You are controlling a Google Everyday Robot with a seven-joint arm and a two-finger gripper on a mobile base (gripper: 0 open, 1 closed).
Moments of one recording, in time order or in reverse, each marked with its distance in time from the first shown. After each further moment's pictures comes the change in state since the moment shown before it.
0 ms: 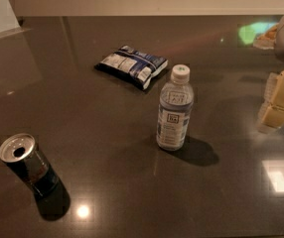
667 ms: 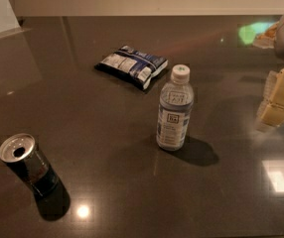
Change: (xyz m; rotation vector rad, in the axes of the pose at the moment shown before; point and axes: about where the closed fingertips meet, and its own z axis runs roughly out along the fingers) arm -0.003 -0.001 -0.001 -0.007 -0.018 0.011
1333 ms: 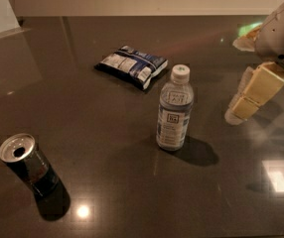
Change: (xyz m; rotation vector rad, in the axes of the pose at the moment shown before) arm -0.038 -0.004 0.018 -0.040 -0.218 0.069
